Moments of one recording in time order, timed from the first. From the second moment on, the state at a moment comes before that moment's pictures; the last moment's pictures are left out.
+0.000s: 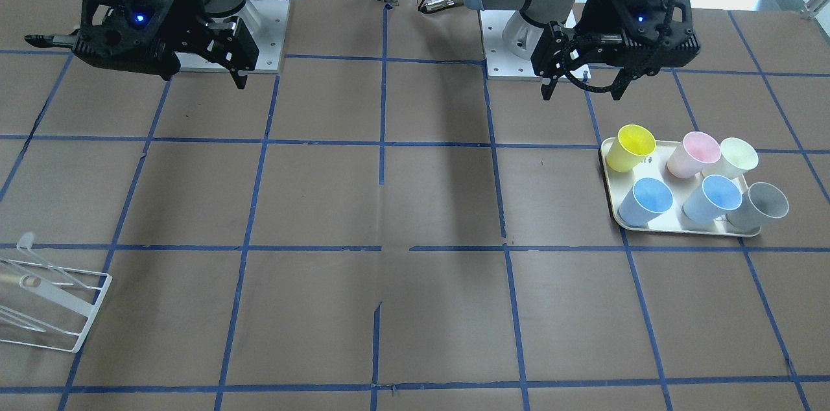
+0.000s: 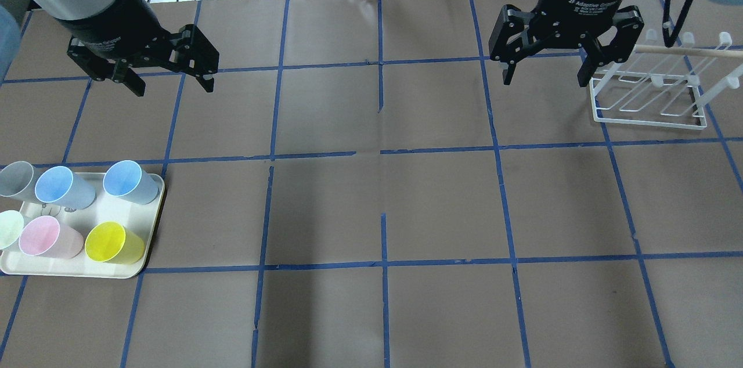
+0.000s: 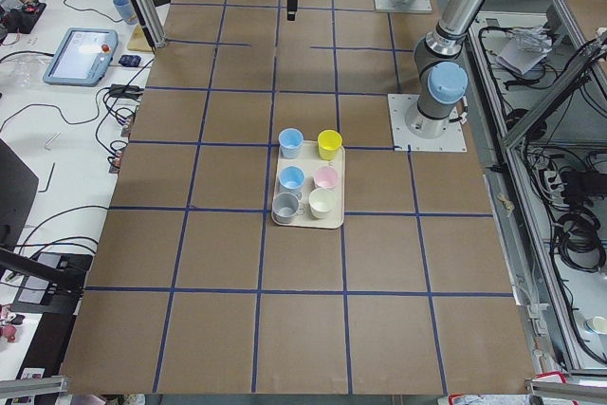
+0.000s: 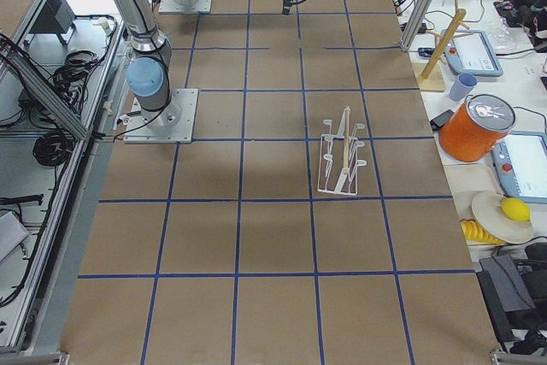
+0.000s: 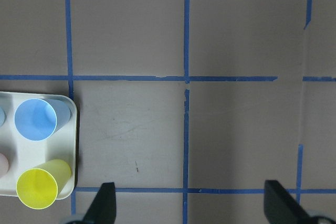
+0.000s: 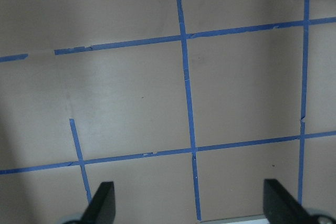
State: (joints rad) left arm -1.54 -1.51 -1.56 -1.58 1.58 0.01; right arm 1.62 -1.53 1.42 -1.36 -1.57 0.16
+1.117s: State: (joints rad) left arm -1.51 -1.50 -1.58 -1.59 1.59 0.07; right arm 1.62 -1.54 1.43 -1.37 -1.56 0.16
